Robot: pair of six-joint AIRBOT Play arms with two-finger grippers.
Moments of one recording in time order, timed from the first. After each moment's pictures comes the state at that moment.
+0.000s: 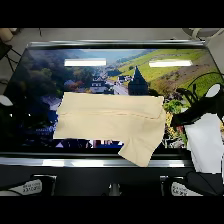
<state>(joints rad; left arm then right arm) 0.31 -1.36 0.97 1.23 -1.34 -1.34 -0.26 -1.34 1.13 -1.33 1.51 1.00</state>
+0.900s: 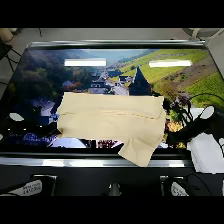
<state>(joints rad) 0.28 -1.32 0.70 1.04 -1.10 -1.29 -0.26 -1.14 0.76 -1.31 1.43 0.96</state>
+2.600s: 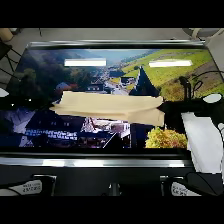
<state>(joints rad) 0.28 -1.42 1.16 0.94 -1.15 -1.26 -0.26 -1.34 1.01 -0.73 1.09 0.81</state>
